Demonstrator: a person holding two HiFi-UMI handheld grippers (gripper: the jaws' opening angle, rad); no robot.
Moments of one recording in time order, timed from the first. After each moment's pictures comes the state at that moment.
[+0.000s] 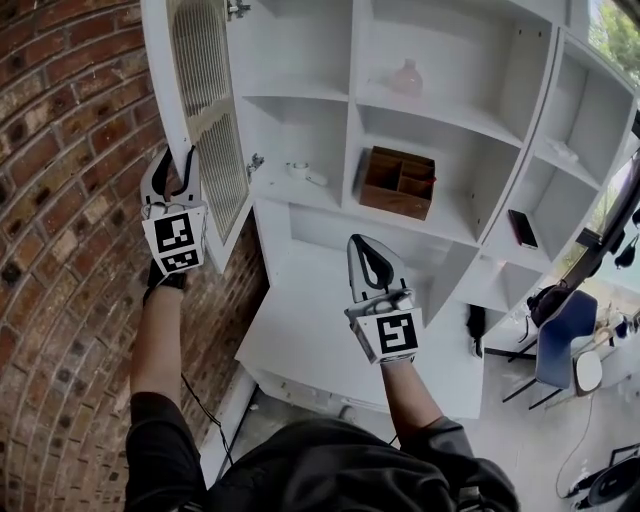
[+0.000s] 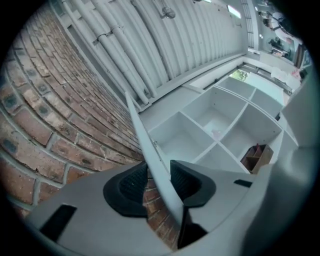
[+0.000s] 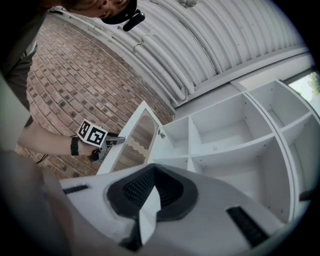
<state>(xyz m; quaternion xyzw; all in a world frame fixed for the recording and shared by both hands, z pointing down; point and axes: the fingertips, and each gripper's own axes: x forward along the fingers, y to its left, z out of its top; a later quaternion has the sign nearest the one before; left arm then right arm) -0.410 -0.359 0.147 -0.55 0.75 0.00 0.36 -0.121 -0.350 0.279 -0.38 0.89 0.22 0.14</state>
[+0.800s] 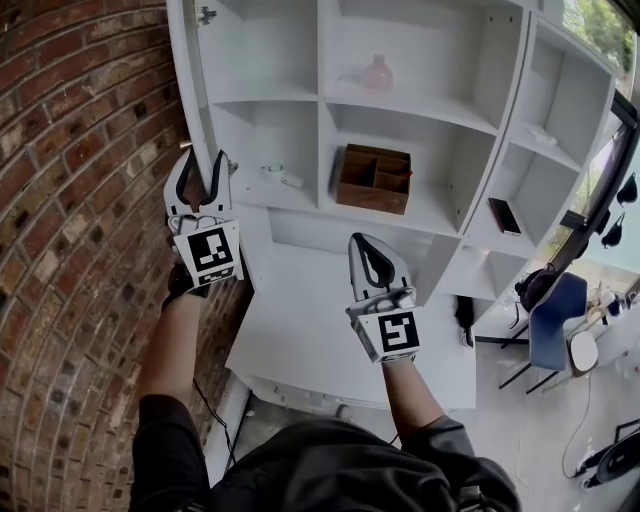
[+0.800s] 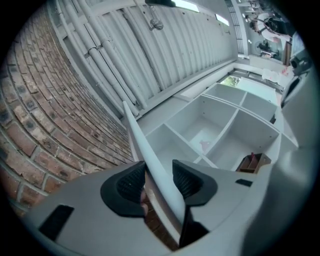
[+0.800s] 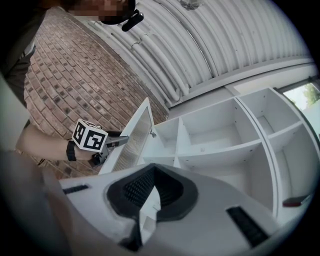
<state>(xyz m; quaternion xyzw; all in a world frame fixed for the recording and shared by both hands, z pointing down) -0.313 -0.384 0.151 -0.56 0.71 0.01 0.42 -0.081 -0.361 0.276 -0.42 0.87 0.22 0.14</state>
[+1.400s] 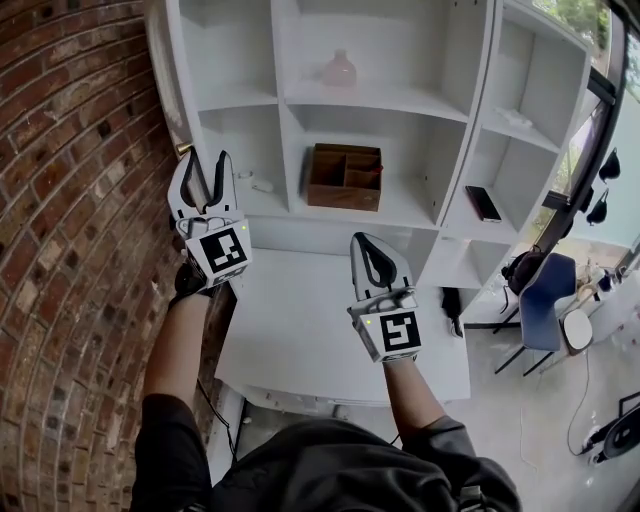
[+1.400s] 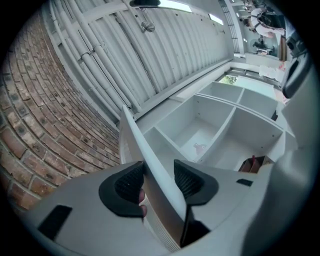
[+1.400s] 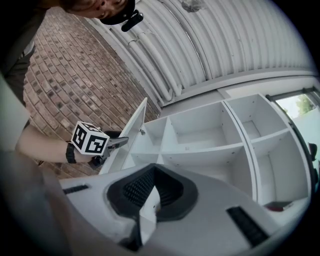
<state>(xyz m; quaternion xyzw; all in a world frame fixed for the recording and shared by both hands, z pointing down) -0.254 -0.424 0.153 -0.55 0.71 0.01 0.45 -0.027 -0.379 0.280 -0.46 0.85 0.22 0.13</state>
